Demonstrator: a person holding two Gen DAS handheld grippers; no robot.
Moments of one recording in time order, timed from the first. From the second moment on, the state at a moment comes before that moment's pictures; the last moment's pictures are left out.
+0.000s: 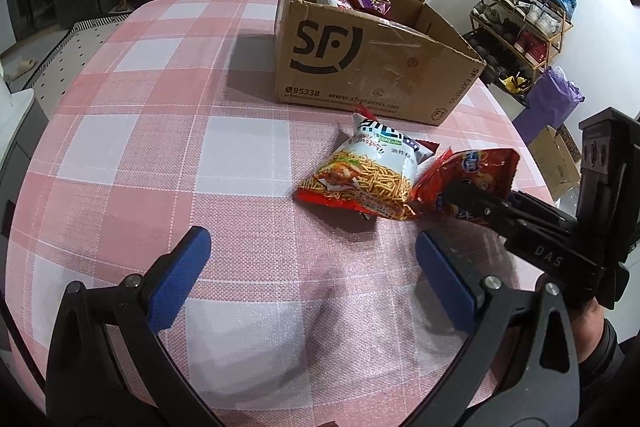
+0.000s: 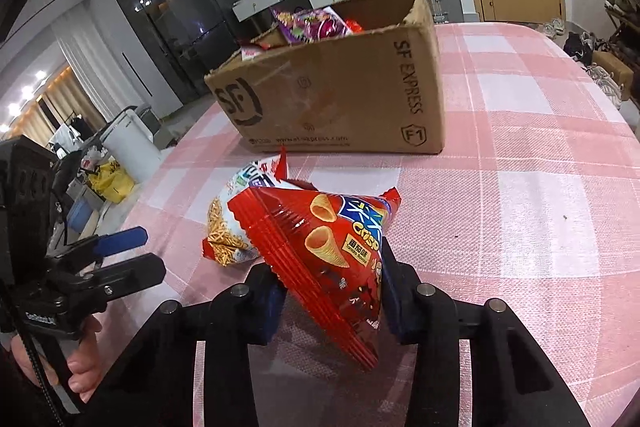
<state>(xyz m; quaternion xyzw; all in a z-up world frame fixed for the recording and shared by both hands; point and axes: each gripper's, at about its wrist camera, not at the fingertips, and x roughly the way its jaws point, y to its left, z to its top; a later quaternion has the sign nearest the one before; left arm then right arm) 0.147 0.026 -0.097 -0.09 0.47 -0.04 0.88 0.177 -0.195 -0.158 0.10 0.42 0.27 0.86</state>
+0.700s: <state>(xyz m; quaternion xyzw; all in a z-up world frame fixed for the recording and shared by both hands) 0.172 0.010 -0.097 -0.05 0.47 -0.05 0.88 0.158 -0.235 -0.146 0.13 0.40 0.25 0.87</state>
